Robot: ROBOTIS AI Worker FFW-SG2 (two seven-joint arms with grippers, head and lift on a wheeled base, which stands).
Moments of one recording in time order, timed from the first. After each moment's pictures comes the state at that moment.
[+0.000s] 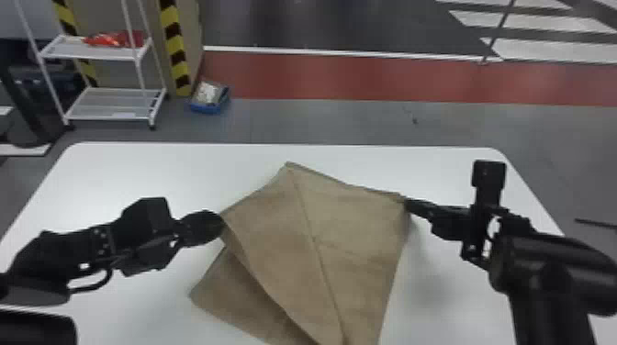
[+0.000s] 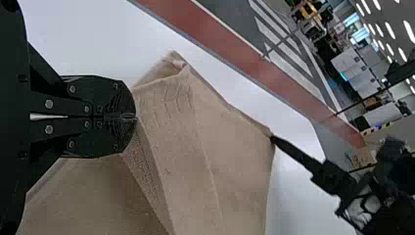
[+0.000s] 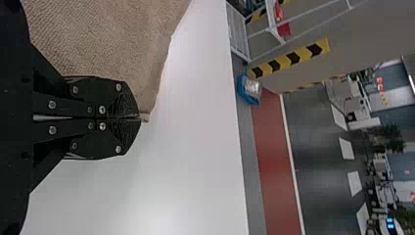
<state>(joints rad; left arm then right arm) 0.13 0.14 0.05 -1.92 -0.64 0.05 -1.07 -0.19 -0.03 -0.33 -1.52 0.11 0.74 0.58</state>
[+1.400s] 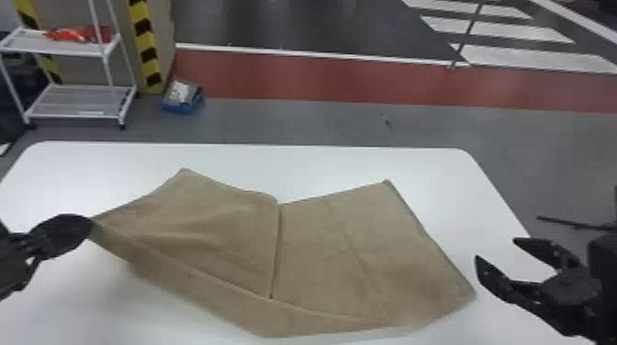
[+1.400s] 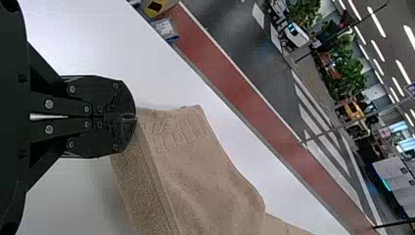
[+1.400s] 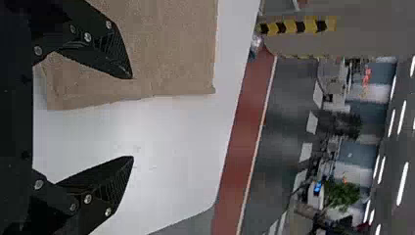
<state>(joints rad) 0.24 0.10 0.36 -1.98 -0.55 0.13 -0.97 0.43 0.00 -0.57 -2.24 0.35 0.46 0.86</state>
